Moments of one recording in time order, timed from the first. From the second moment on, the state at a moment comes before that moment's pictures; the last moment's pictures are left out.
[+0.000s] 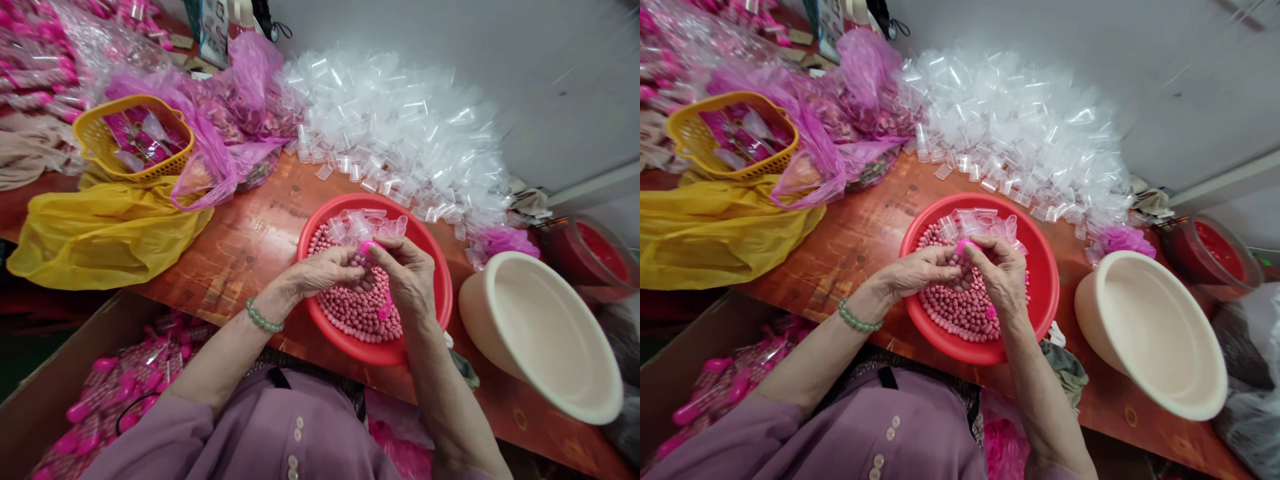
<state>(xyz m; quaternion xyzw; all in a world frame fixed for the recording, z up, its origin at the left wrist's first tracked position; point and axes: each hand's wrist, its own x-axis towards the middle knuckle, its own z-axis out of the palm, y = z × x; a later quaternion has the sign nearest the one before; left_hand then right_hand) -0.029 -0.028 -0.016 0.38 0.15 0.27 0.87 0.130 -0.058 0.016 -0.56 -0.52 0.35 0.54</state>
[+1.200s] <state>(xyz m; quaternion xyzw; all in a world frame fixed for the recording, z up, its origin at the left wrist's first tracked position) -0.026 -0.025 -0.022 0.35 0.14 0.32 0.87 0.129 -0.066 0.005 -0.49 -0.84 -0.09 0.23</state>
